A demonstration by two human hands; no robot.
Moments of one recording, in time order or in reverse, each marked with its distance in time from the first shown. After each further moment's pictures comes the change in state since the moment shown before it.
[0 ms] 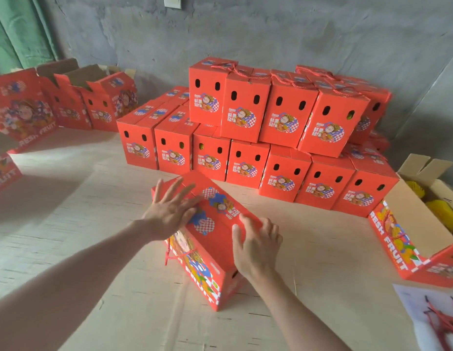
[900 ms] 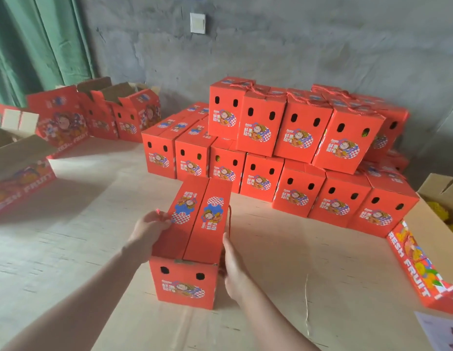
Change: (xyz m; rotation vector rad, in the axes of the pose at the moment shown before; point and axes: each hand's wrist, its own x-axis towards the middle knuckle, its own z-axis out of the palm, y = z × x) left_hand -0.054 -0.003 -0.007 -1.612 0.348 -0.900; right_hand -0.016 -0.049 0.026 1.223 -0.750 0.778
